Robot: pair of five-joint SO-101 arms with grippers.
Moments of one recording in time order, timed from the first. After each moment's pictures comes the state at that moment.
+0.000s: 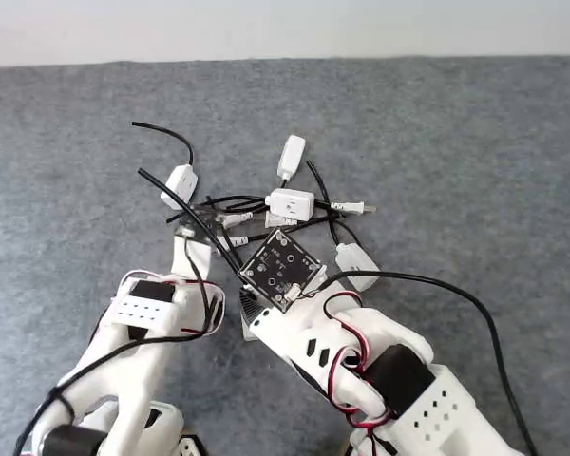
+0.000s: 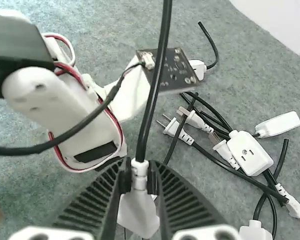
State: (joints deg) left arm 5.5 -25.1 66.3 46.2 -6.3; right arm -46.7 -64.2 52.0 56.5 9.0
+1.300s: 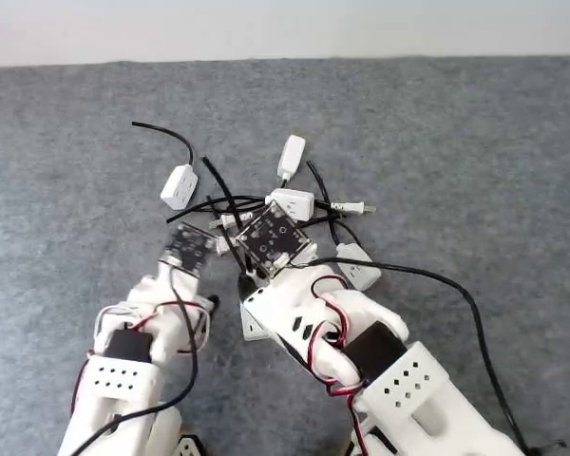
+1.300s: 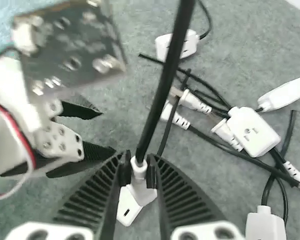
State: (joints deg) left arm 1.7 -56.7 82.1 43.8 -11.7; right arm -43.0 -54.7 56.2 46.1 4.5
